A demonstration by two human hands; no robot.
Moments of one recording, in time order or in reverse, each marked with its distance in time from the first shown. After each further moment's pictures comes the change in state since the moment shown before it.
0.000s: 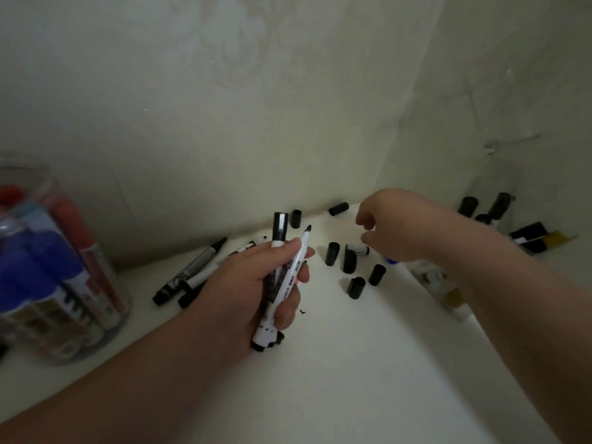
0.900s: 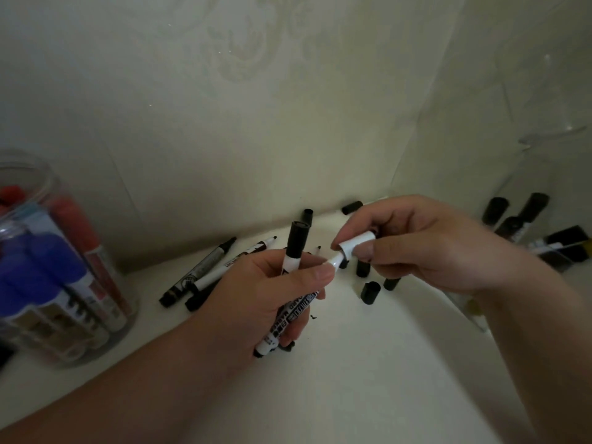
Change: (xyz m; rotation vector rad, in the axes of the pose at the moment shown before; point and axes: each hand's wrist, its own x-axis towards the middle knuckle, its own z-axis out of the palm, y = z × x) left_hand -0.010 0.004 0.004 0.201 0.055 0.123; right_hand -0.033 0.000 0.007 1.284 -0.284 -0.513
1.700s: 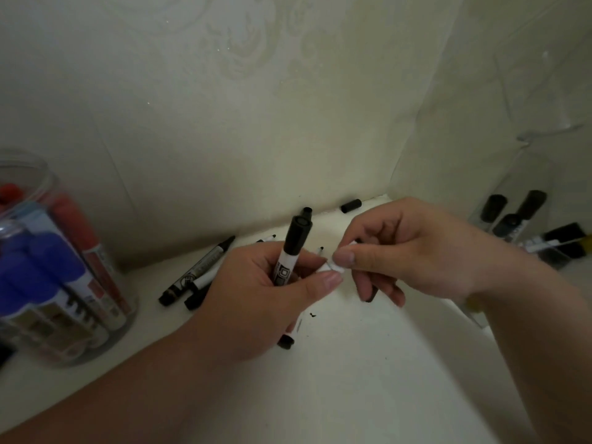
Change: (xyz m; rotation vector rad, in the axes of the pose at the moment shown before) left_hand -0.009 0.008 0.007 0.283 0.125 0.204; right_hand -0.004 -0.011 0.013 -0.319 0.010 0.027
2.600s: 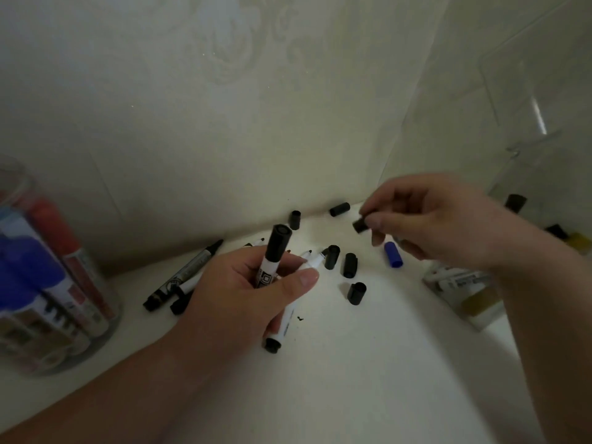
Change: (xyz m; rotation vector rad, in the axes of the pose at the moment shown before) left_hand 0.003 -0.010 -0.002 -0.010 0.047 -0.033; right_hand -0.006 0.004 -0.036 -0.141 0.285 0.123
